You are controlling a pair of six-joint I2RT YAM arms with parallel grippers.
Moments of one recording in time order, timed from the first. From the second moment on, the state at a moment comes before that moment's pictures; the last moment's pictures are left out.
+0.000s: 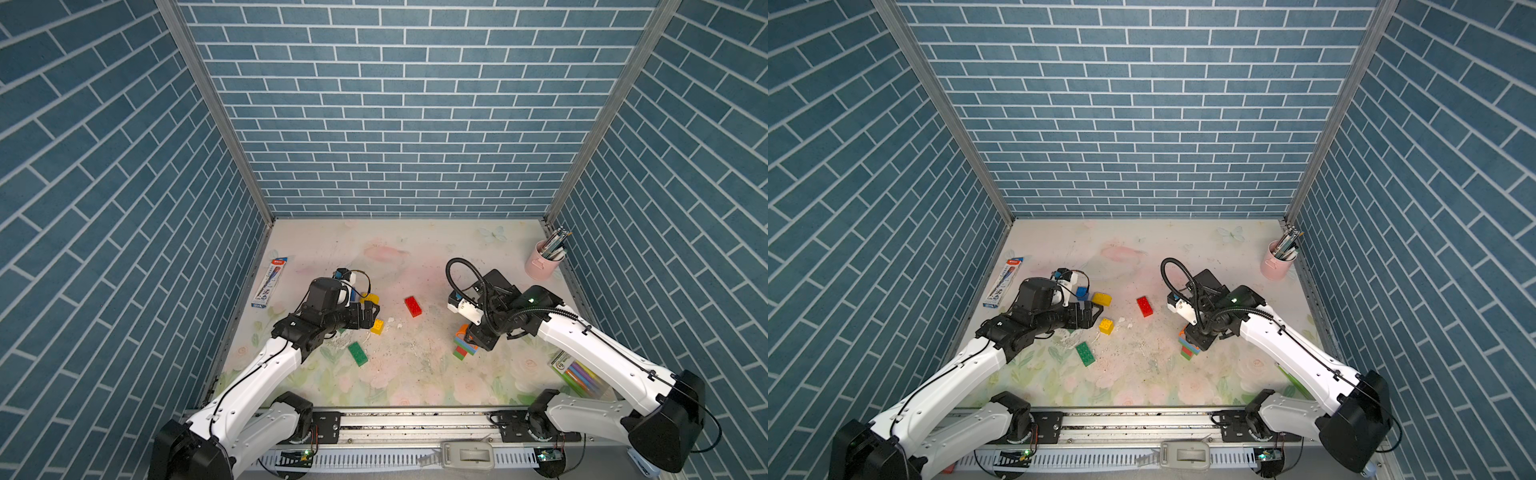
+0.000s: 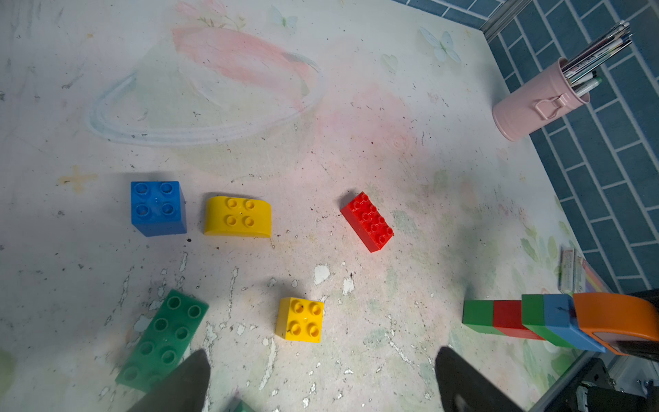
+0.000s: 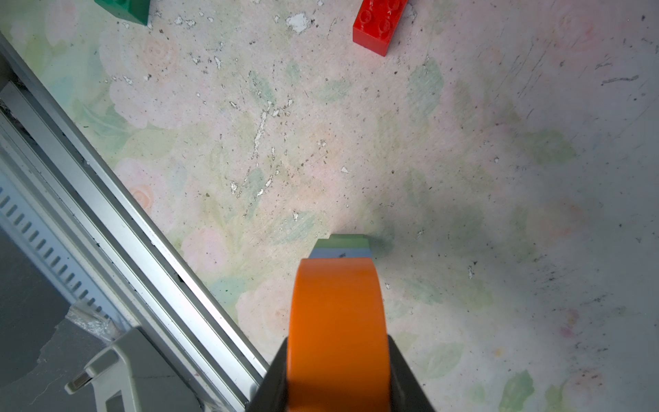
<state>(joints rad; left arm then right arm) -0.43 0.97 0.67 -0.42 0.21 -0.38 0.72 1.19 1.04 -1.08 -0.15 -0.21</state>
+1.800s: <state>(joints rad) -0.43 0.97 0.67 -0.43 0.21 -0.38 0.74 1.21 1.06 -1.10 -0.12 -0.18</state>
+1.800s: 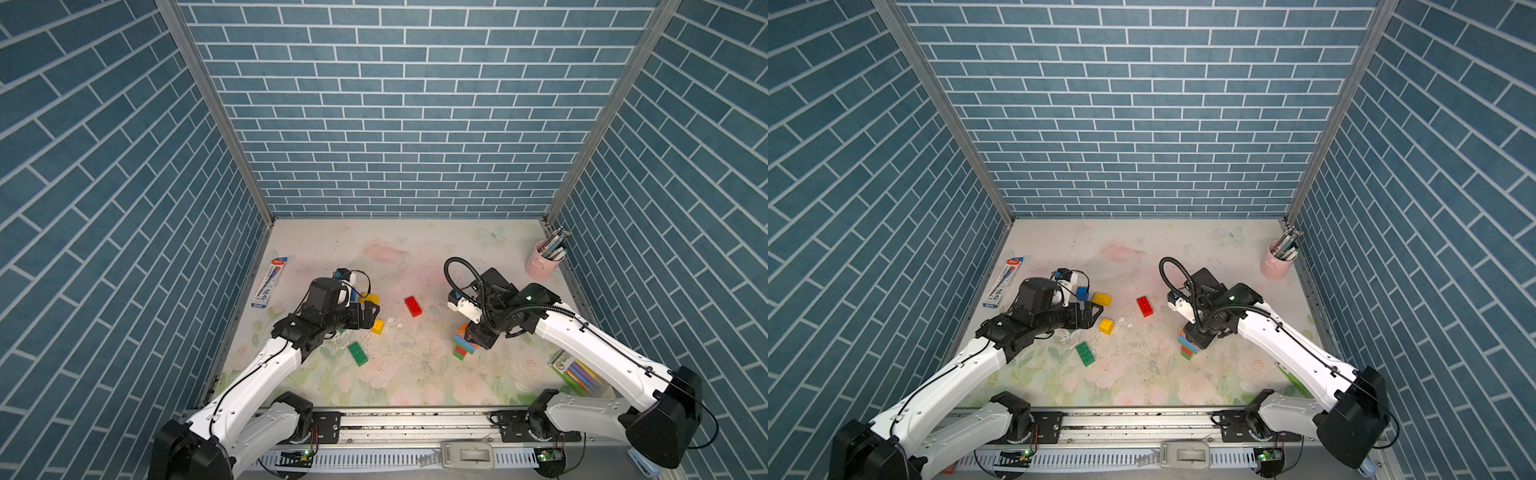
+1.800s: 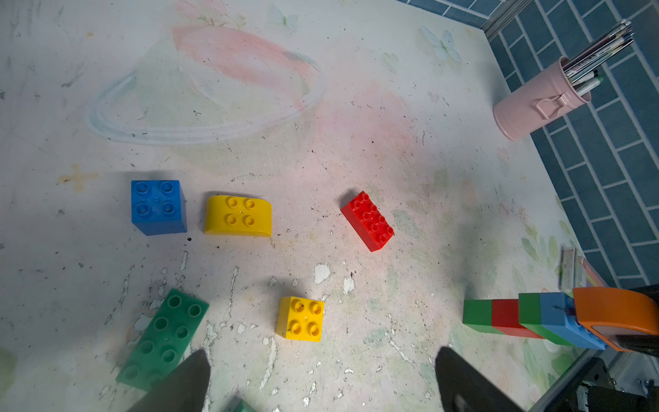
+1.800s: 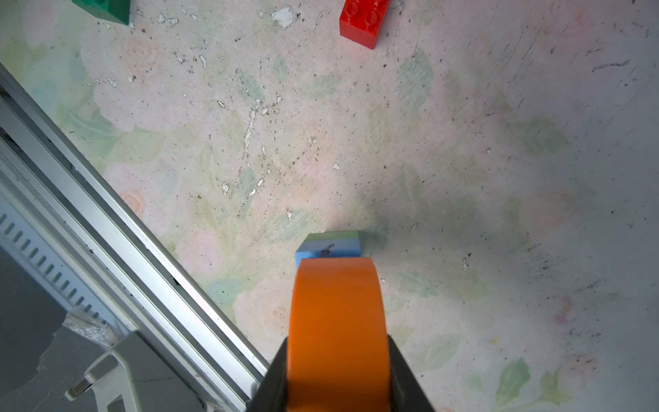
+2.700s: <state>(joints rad) -0.43 0.96 0.67 -0.43 0.21 -0.38 0.75 1.23 1.07 -1.10 -0.11 -0.16</state>
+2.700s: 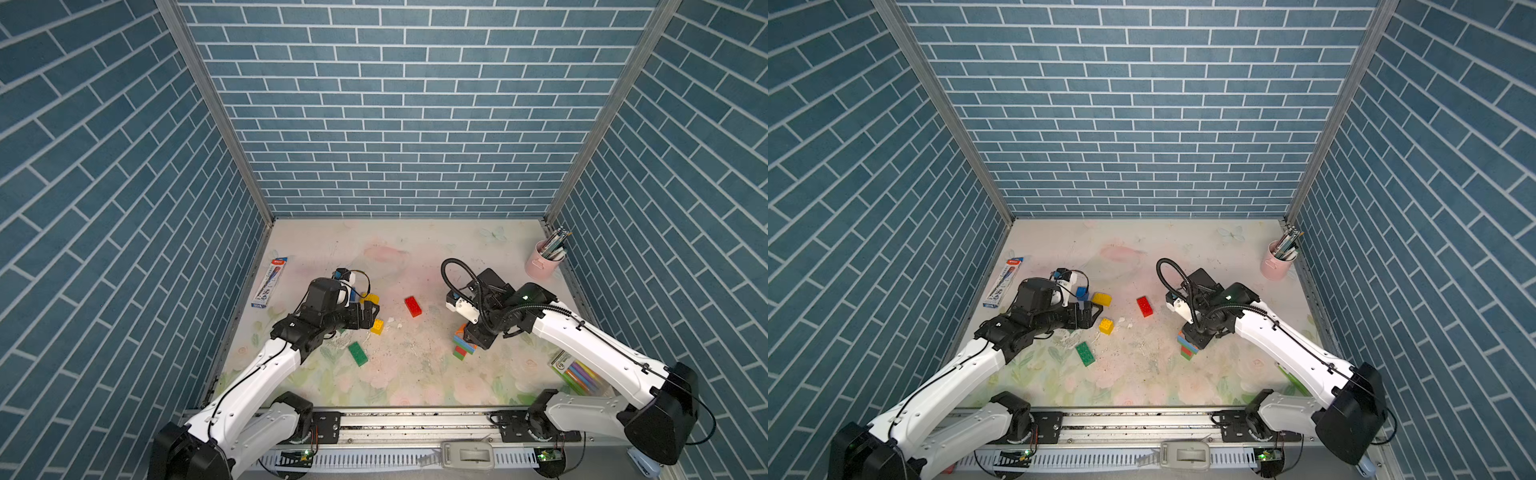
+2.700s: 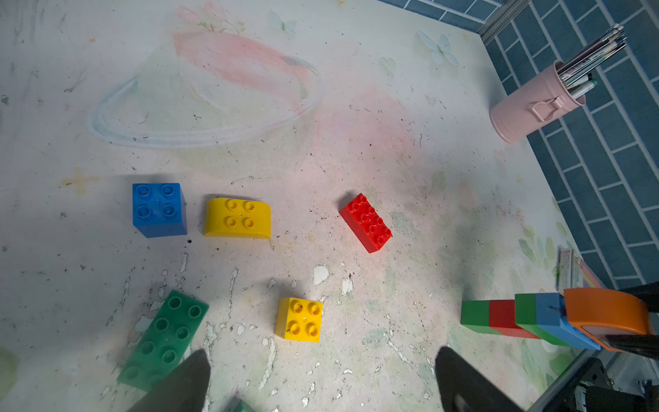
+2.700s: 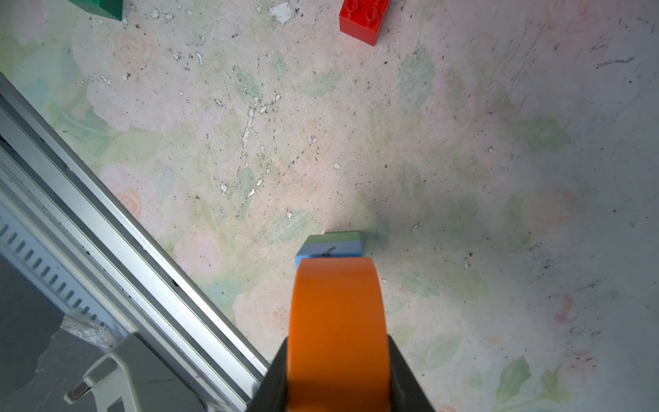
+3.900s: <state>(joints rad) -0.43 0.96 0.67 -0.43 0.21 -0.38 0.76 1.22 1.07 -1.11 -0.11 -0.16</state>
